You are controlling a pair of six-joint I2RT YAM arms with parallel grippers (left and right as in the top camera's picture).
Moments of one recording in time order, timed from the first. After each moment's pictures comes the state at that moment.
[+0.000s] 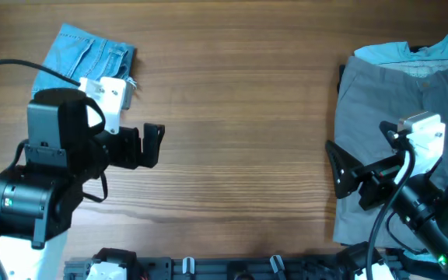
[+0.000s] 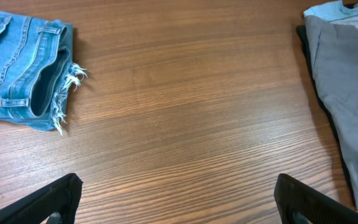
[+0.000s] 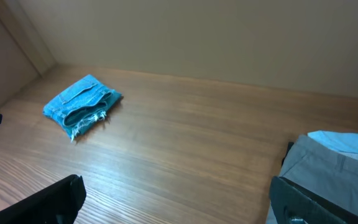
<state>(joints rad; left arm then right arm) -0.17 1.04 1.40 -1.19 0.18 -0.05 0.37 0.72 1.36 -1.02 -0.04 0.12</state>
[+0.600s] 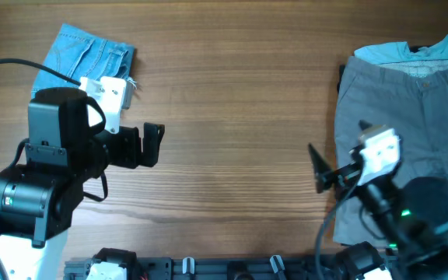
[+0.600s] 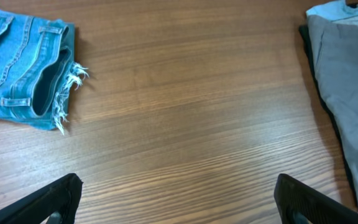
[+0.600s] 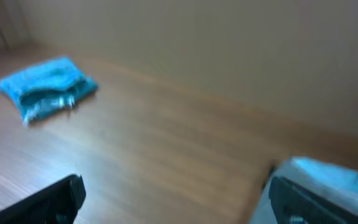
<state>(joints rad) -0.17 1.04 1.40 -1.19 0.17 -0.05 0.37 0.48 0.80 -0.59 -0.02 -0.08</state>
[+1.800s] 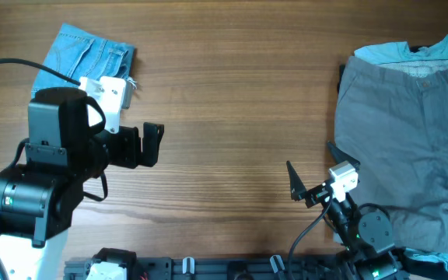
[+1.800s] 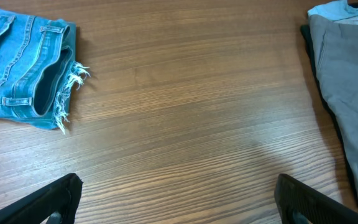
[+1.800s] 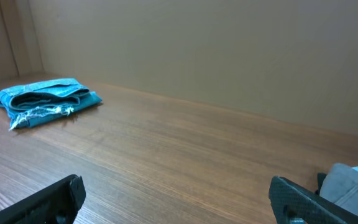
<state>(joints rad) -0.17 1.04 1.40 -1.19 0.17 -0.05 0.38 0.01 0.01 0.00 -0.05 -0.05</state>
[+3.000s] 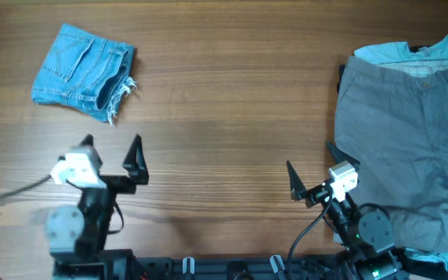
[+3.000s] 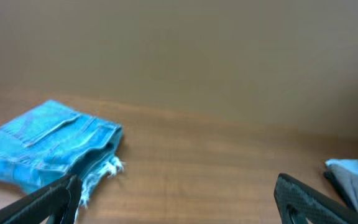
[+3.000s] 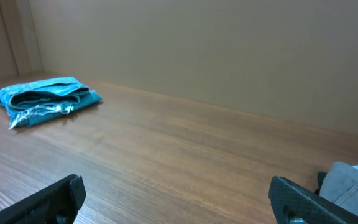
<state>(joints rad) 0.02 0.24 0.40 -0.24 0.14 -0.23 0.38 0.02 0.01 0.00 -0.05 -0.05</state>
